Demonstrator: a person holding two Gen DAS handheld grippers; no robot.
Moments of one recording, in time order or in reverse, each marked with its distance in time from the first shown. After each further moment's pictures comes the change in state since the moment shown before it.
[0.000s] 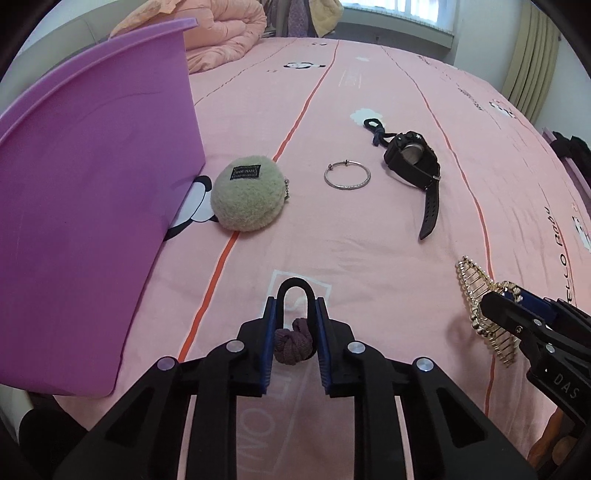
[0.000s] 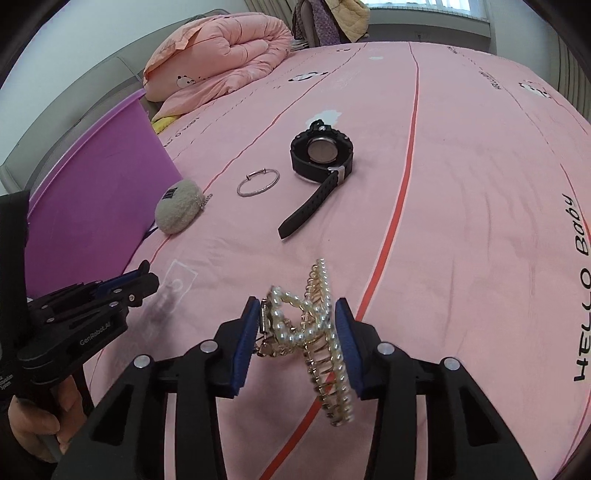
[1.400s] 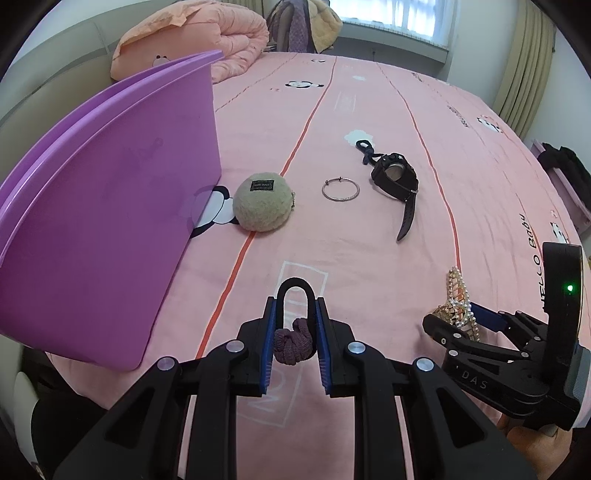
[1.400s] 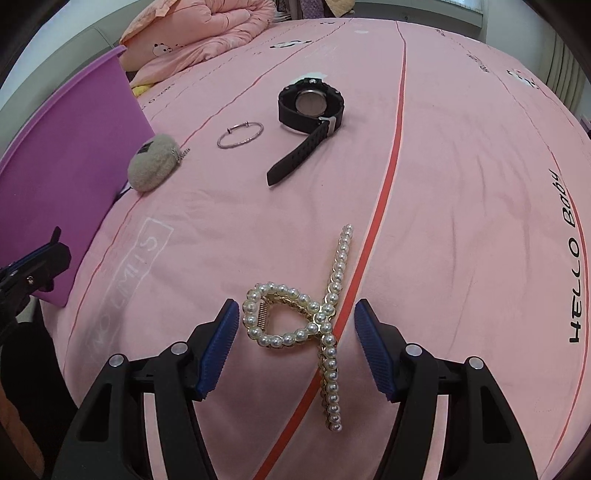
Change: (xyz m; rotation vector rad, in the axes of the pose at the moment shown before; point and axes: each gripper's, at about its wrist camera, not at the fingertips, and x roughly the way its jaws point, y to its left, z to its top) left arm -0.053 0.013 -0.016 -0.018 -0.041 -0.028; right arm 0.030 0.019 -0.024 -0.013 0.113 -0.138
